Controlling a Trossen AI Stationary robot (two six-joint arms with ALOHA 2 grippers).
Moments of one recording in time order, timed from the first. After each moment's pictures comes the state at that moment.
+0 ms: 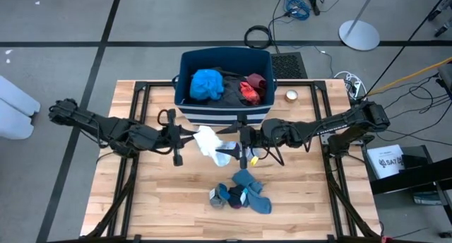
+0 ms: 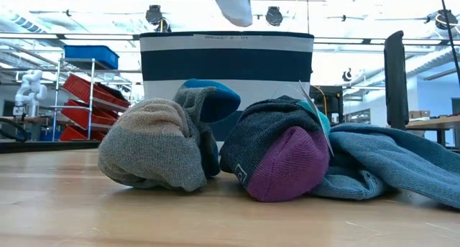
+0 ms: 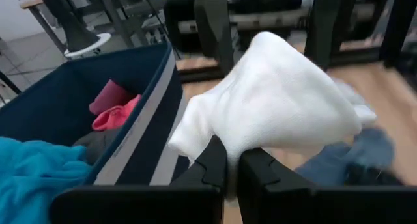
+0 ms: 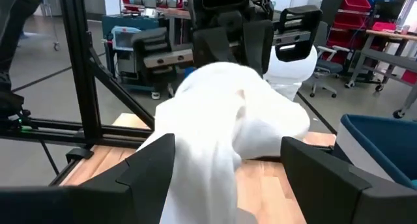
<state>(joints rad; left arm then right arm) -0.34 1.01 0.97 -0.30 -0.55 0.05 0.15 1.52 1.10 0.36 0.13 -0.07</state>
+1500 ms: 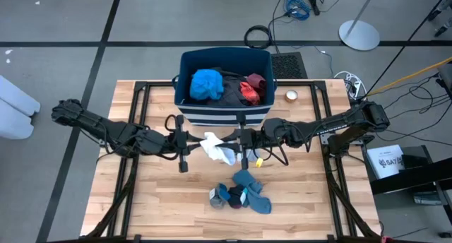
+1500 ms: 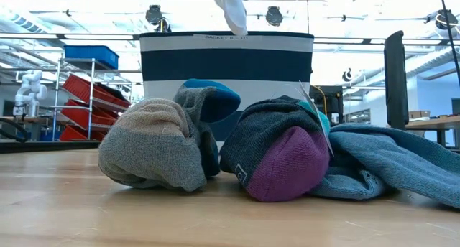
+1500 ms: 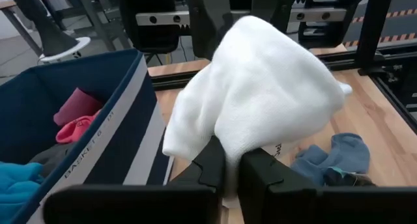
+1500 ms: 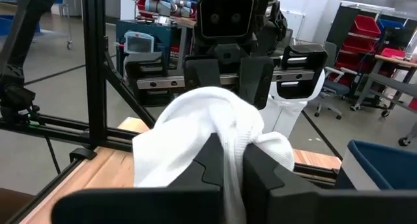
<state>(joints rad) -0.36 1.09 0.97 -0.20 -0.50 0.04 0.15 1.52 1.10 0.40 0.08 -0.15</state>
